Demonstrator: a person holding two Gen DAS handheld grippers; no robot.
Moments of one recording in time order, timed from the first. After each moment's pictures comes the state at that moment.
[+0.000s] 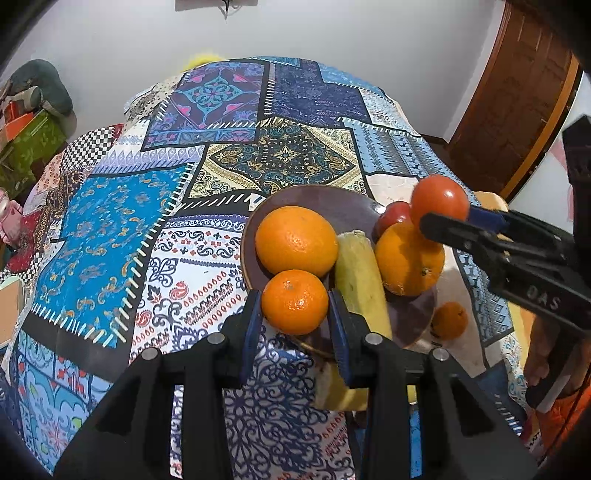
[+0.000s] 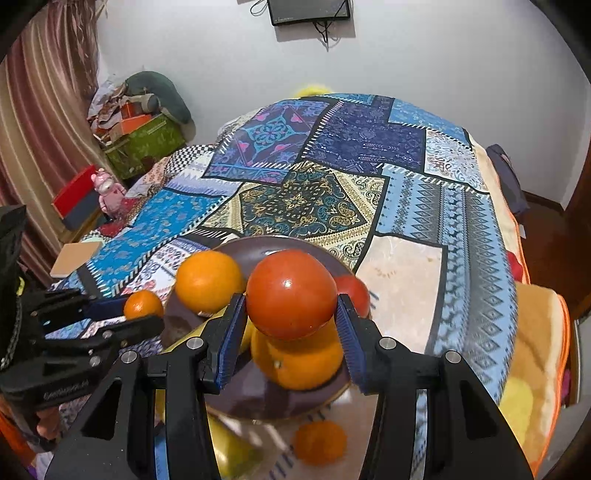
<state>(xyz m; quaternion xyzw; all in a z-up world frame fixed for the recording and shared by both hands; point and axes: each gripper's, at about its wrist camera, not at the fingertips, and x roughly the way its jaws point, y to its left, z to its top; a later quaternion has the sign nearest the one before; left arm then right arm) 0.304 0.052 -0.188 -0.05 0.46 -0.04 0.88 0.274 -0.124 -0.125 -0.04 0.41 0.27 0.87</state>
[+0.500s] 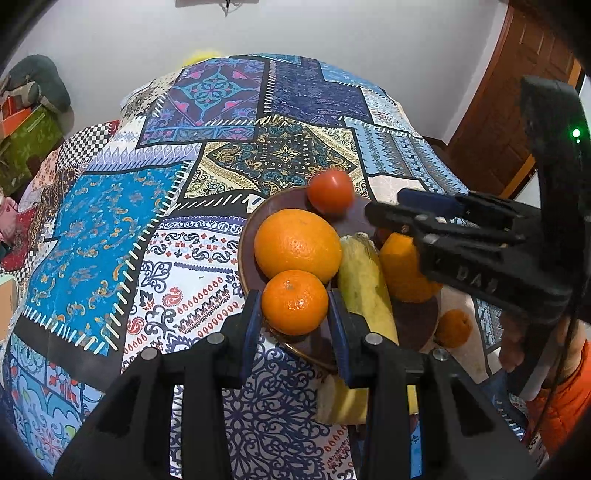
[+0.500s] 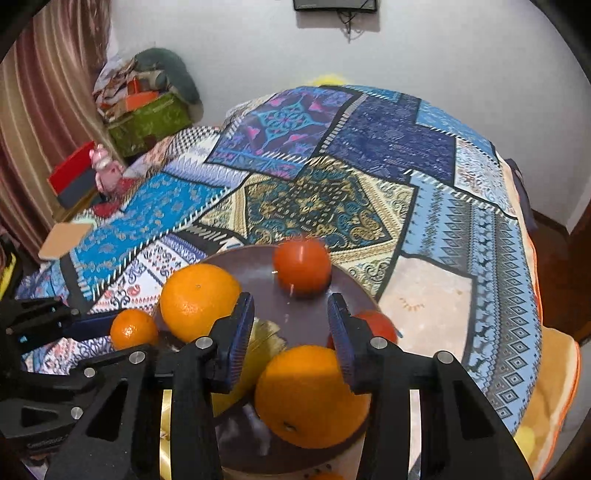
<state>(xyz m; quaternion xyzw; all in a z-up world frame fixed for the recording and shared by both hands) 0.313 0.055 -0.195 -0.06 0.46 -0.05 0.88 0.299 -0.087 -0.142 -0.09 0.42 0.29 0.85</state>
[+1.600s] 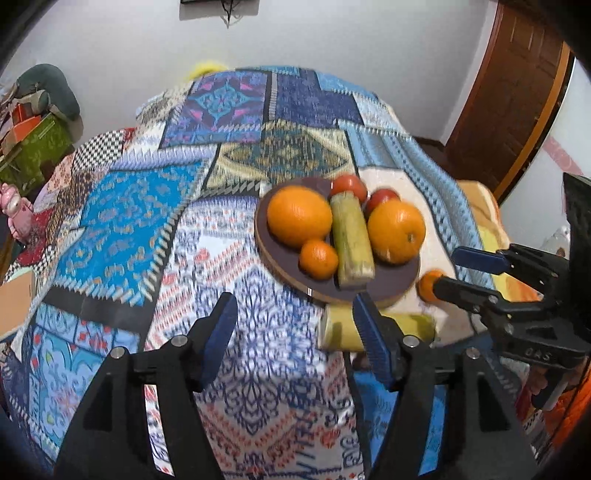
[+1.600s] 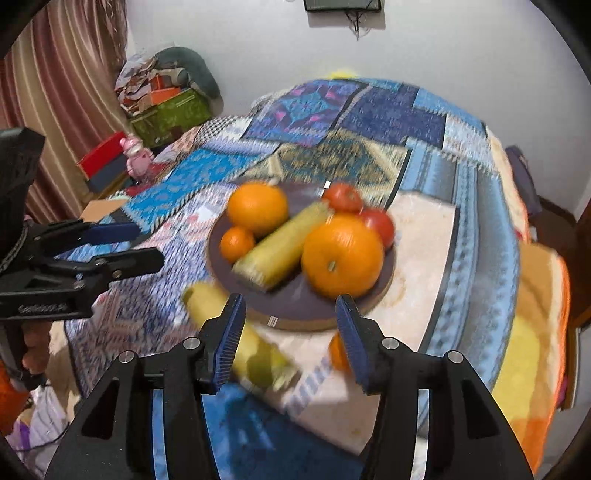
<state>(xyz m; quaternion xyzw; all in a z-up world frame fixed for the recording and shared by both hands) 0.245 0.058 -0.173 -0.05 0.45 -0.04 0.89 0.206 -0.135 -0.136 -0.07 0.44 0.32 0.84</state>
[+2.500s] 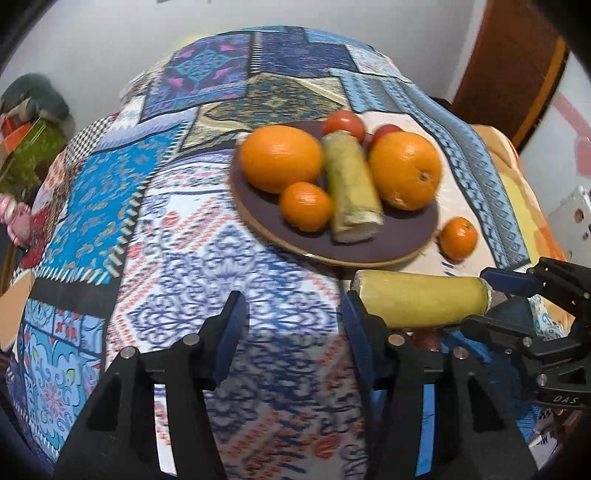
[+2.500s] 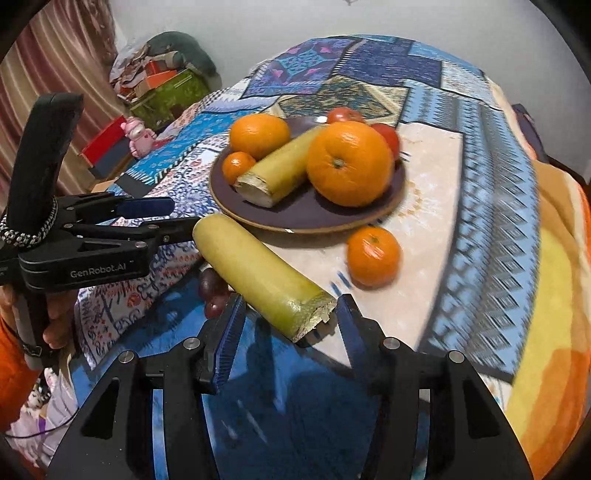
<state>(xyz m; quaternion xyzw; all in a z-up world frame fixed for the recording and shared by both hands) 0.259 0.022 -0.216 0.01 0.51 -0.04 0.86 0.176 -0.157 -0.171 -0.04 0.49 0.31 0.81</state>
